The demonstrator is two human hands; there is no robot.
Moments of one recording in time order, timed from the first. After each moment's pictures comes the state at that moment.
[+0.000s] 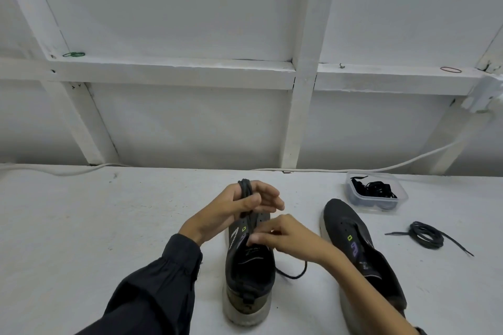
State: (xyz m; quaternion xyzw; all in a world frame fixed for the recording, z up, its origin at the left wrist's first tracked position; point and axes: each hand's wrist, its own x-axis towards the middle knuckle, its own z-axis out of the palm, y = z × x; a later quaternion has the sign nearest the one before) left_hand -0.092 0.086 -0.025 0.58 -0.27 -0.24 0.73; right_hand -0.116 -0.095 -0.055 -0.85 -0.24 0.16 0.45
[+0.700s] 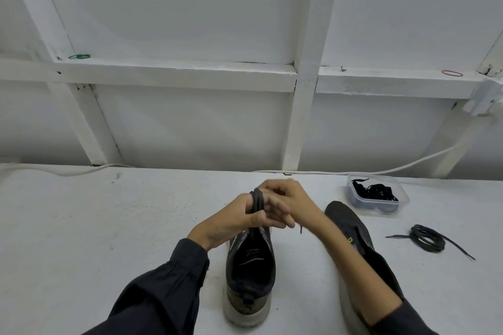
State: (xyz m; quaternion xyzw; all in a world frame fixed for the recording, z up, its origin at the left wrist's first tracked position) left_hand -0.102 0.073 -0.026 0.60 -0.30 -0.27 0.69; right_hand -0.083 -0.094 -0.025 -0.85 -0.21 0.00 0.49
